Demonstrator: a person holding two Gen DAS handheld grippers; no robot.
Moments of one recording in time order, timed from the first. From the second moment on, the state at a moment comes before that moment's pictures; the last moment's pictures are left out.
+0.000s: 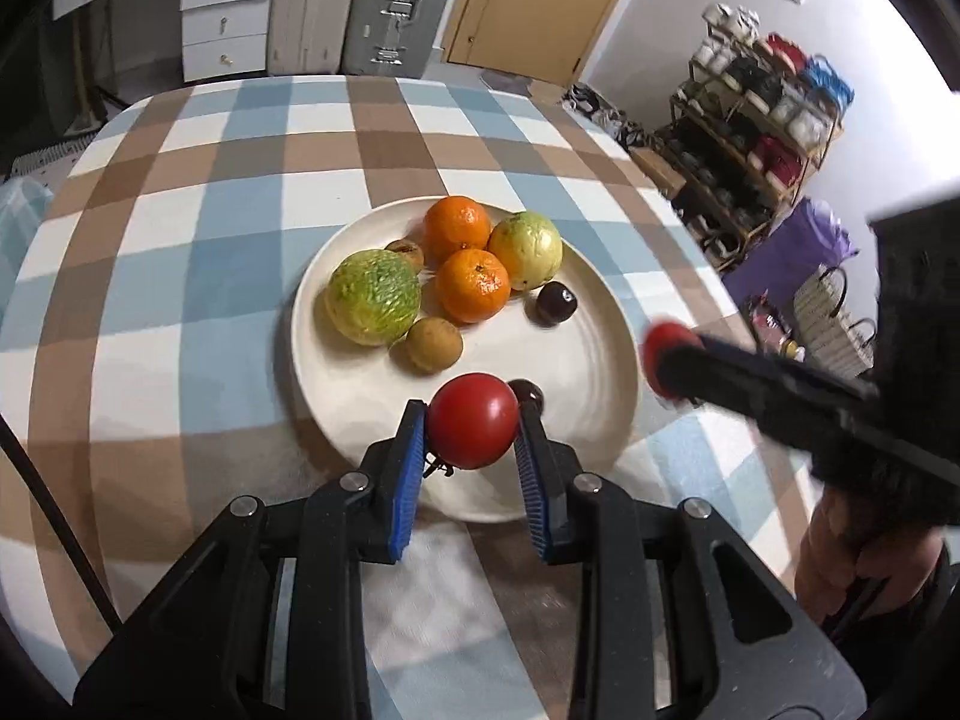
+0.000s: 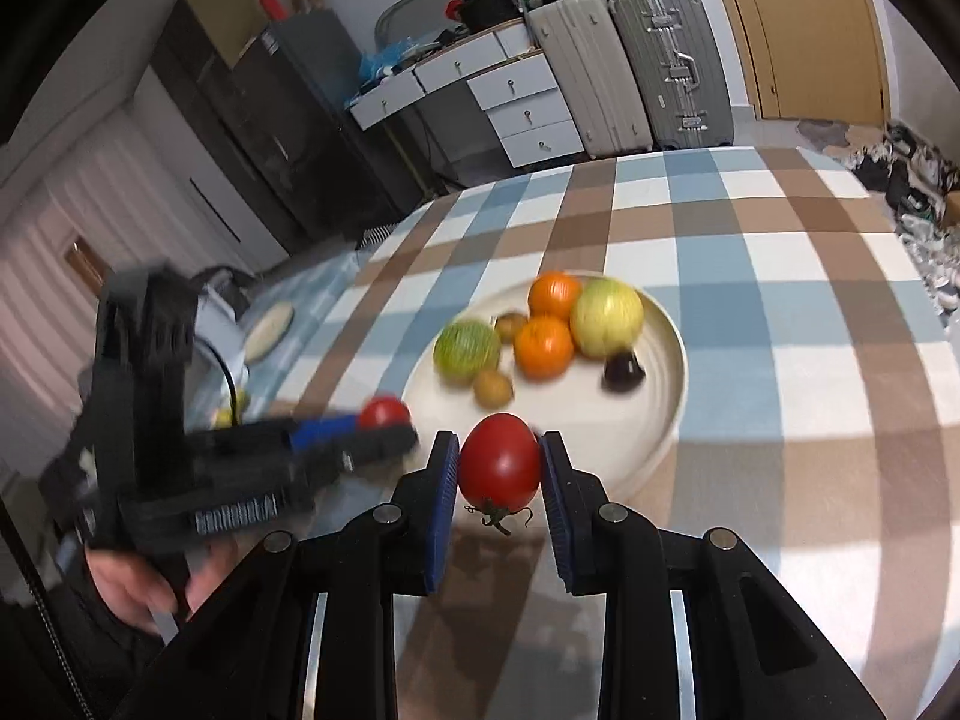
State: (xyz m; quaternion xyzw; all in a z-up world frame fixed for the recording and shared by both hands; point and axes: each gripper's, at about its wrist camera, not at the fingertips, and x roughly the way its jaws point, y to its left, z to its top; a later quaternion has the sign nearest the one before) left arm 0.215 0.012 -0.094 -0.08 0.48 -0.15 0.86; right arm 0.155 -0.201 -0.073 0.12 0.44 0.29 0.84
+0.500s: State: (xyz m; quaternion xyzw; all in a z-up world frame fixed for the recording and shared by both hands) left arm 0.244 0.002 -0.129 -0.07 0.50 -0.16 0.85; right arm 0.217 -0.180 -0.121 0.14 0.48 0.27 0.82
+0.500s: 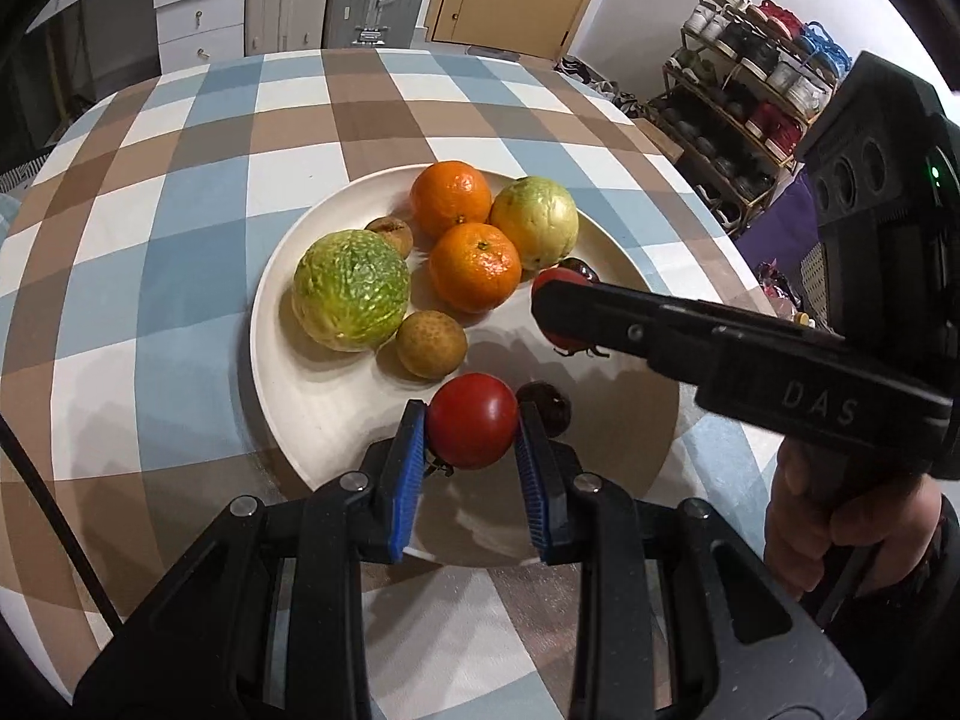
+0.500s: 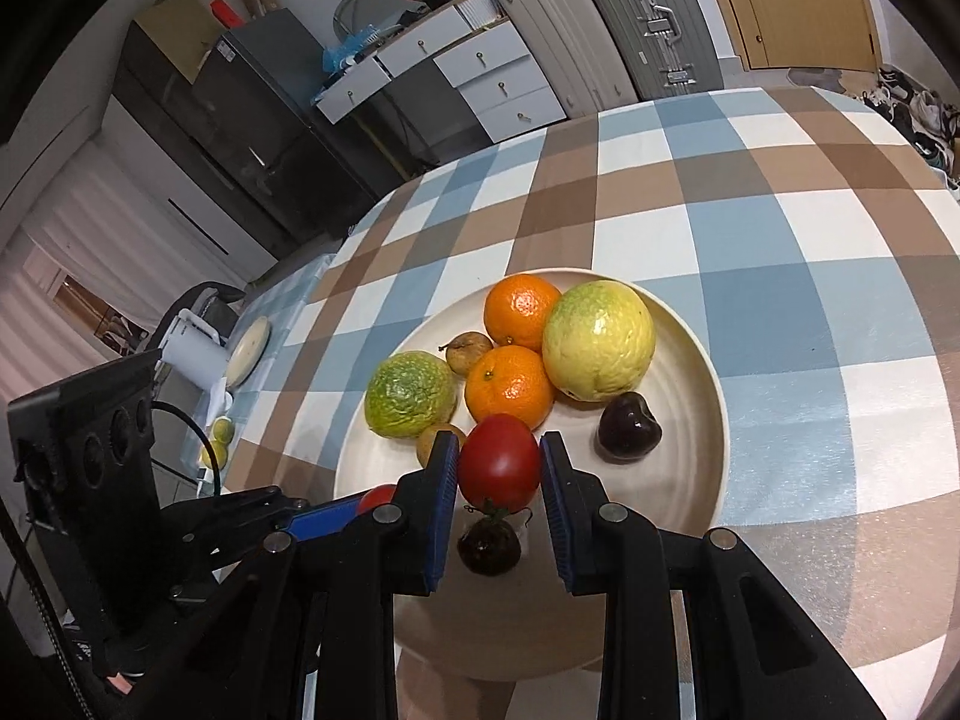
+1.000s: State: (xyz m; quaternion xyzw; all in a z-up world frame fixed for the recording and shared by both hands) left arm 0.235 -0.005 -0.119 -0.04 0.47 -0.17 0.87; right arm 0.213 -0.183 -0.123 0.16 0.48 0.27 0.82
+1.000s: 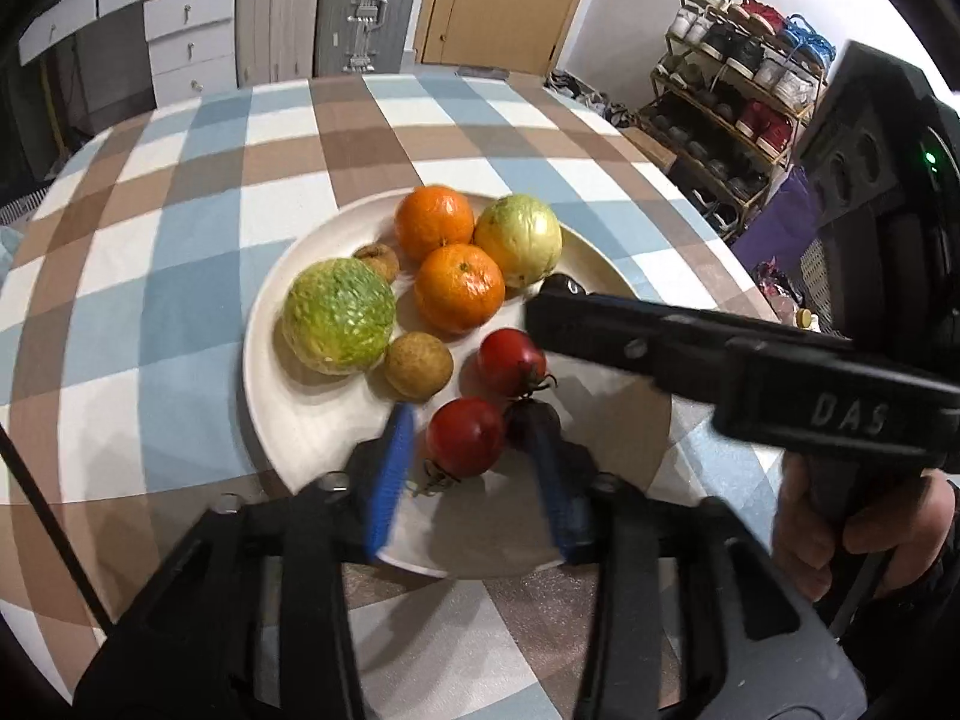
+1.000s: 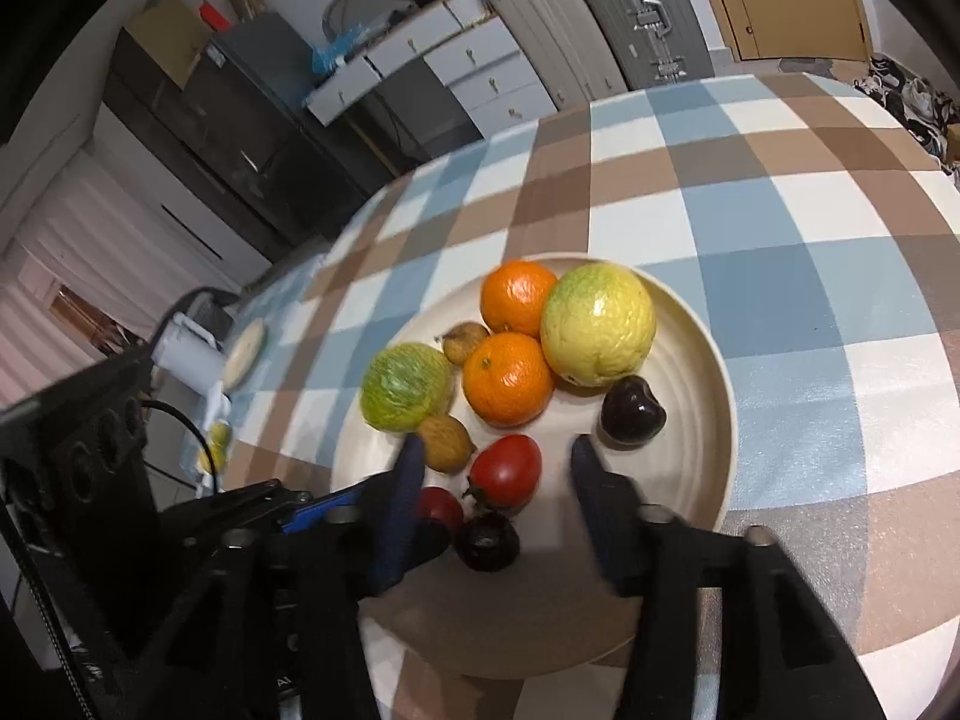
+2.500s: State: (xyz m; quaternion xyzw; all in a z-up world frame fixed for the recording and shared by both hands) left arm -0.007 0.011 -0.001 -0.02 0.21 0.01 0.98; right arm -0.017 -0.224 -0.022 0.03 0.26 0.19 0.95
